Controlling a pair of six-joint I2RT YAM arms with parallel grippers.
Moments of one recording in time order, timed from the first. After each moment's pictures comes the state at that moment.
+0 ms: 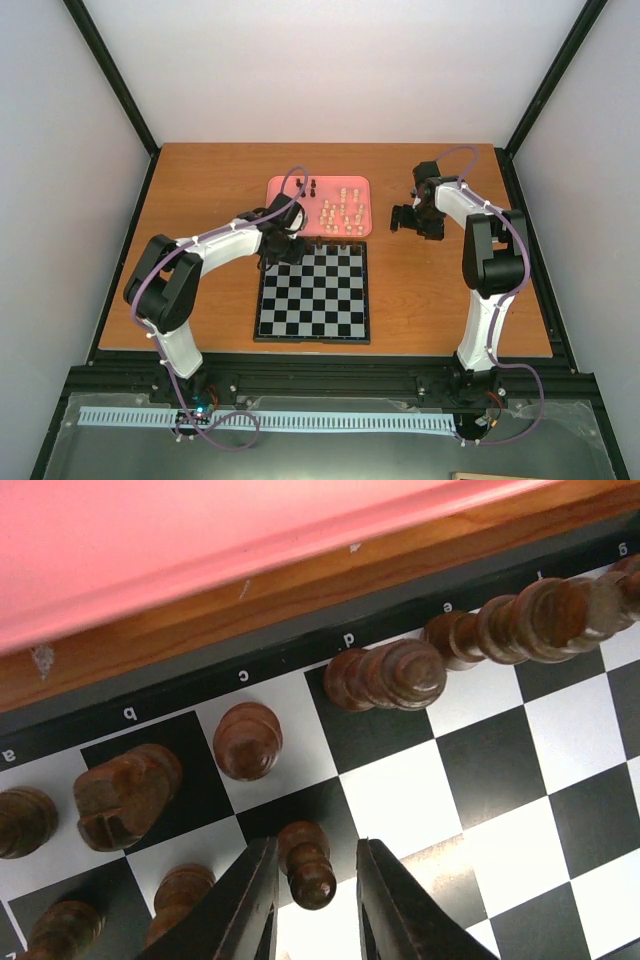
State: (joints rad) left arm -0.56 1.76 1.13 -0.53 0.08 -0.29; right arm 0.14 2.02 1.47 -0.81 -0.12 0.30
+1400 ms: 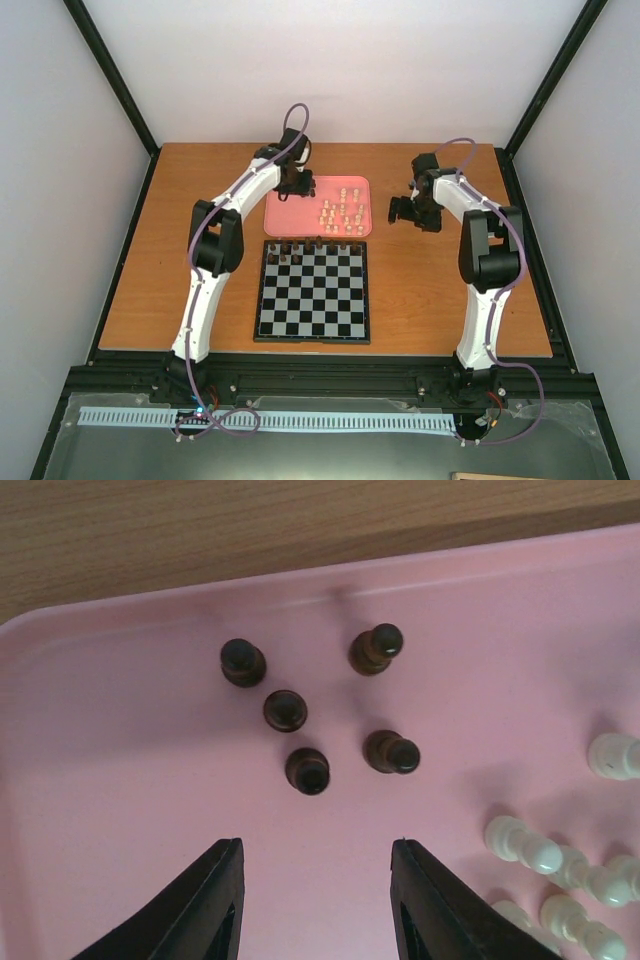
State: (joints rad) left arm -0.39 2.44 2.22 -0.86 -0.01 -0.26; right arm 0.14 2.07 1.58 -0.84 -0.14 0.30
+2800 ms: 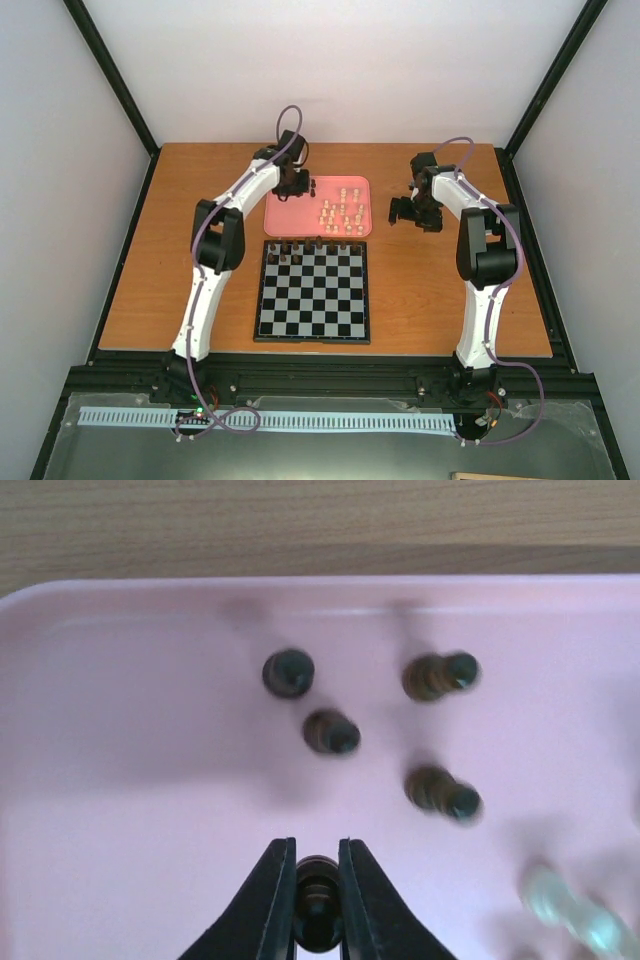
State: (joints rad) left arm -0.37 2.54 2.30 -0.86 -0.01 -0.37; right arm 0.14 2.12 1.64 -0.91 -0.12 0.29
